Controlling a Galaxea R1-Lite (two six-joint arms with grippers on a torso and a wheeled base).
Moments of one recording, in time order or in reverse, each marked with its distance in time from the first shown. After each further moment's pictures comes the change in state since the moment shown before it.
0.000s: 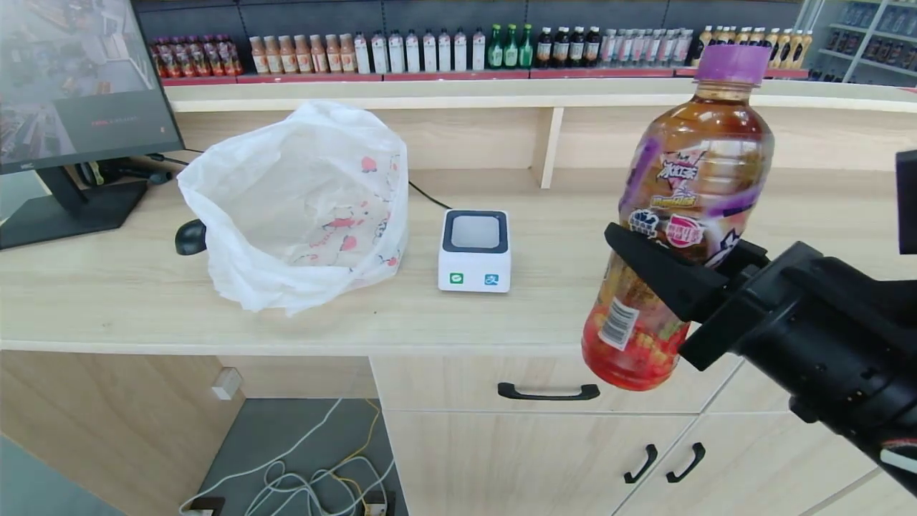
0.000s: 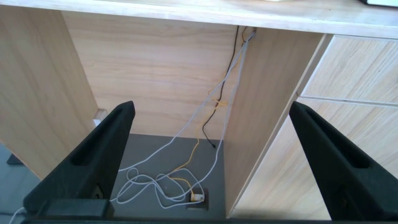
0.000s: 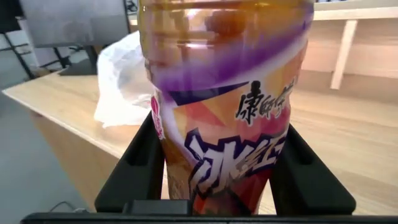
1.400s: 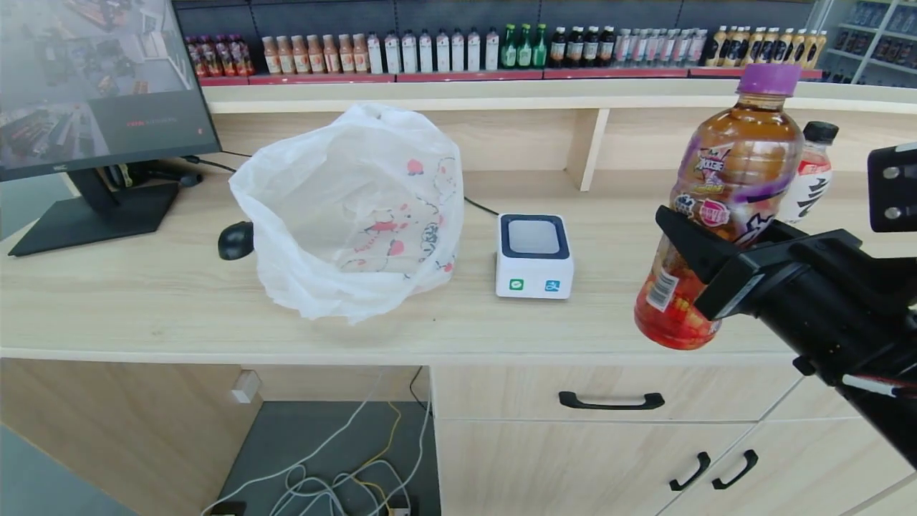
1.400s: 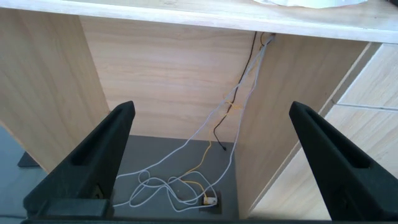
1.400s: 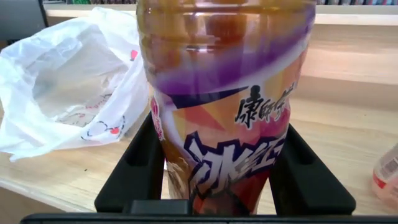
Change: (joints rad) left arm 0.001 0.000 0.000 0.000 0.000 -0.004; right arm -0.160 0.021 0.004 -0.023 -0.119 -0.108
